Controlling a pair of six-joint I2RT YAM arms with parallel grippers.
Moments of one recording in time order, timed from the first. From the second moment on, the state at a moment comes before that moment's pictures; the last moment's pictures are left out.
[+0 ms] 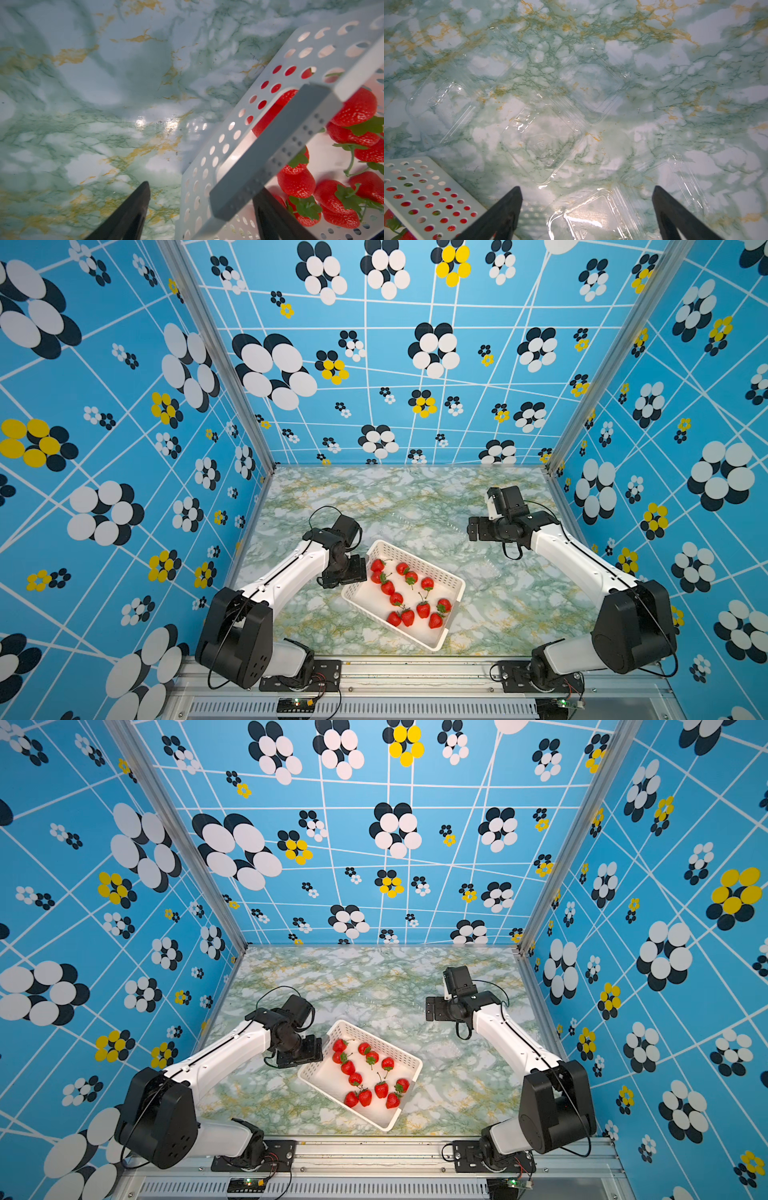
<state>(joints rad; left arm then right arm) -0.38 1.40 0.93 -0.94 0.11 -0.54 0.30 1.46 1.09 -0.62 0.05 0.24</state>
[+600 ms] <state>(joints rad) -0.20 1.49 0.97 -0.95 0.12 -0.39 0.30 1.43 1.07 -0.62 0.05 0.22</state>
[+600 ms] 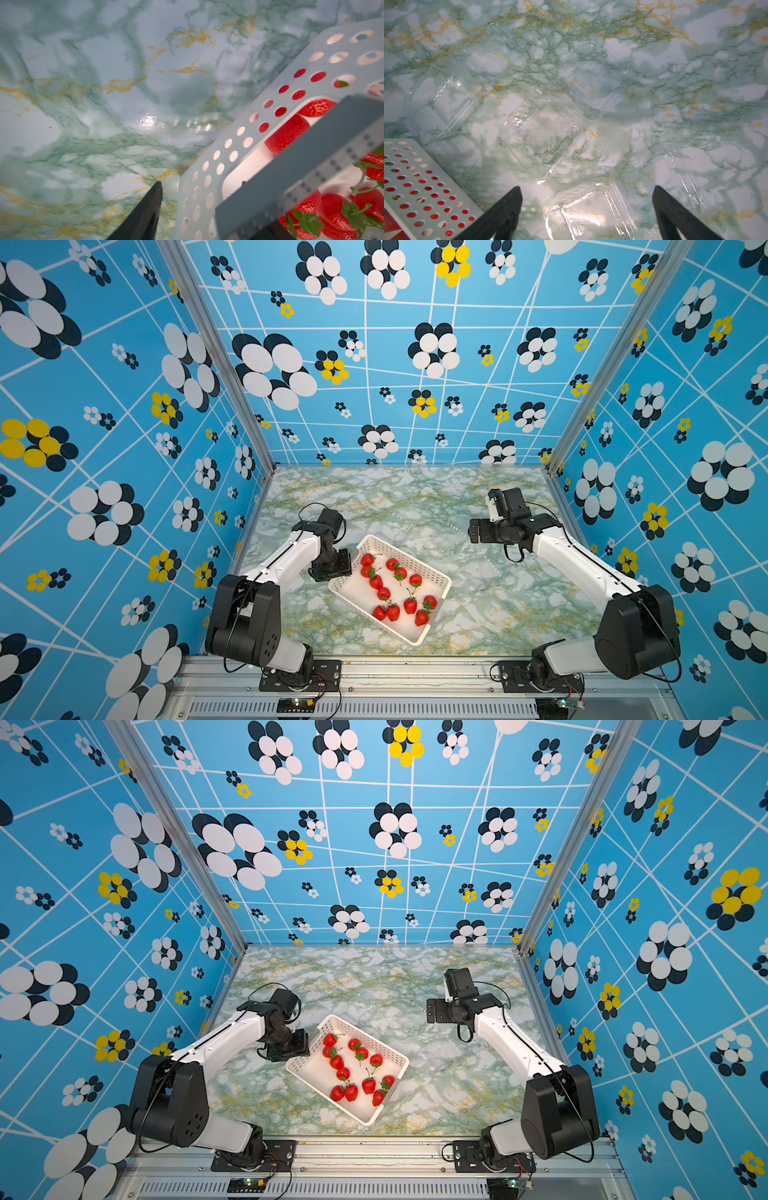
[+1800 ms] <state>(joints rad) 0.05 1.76 1.28 -0.92 0.02 -0.26 0.34 1.40 1.07 -0.64 -0.03 0.16</state>
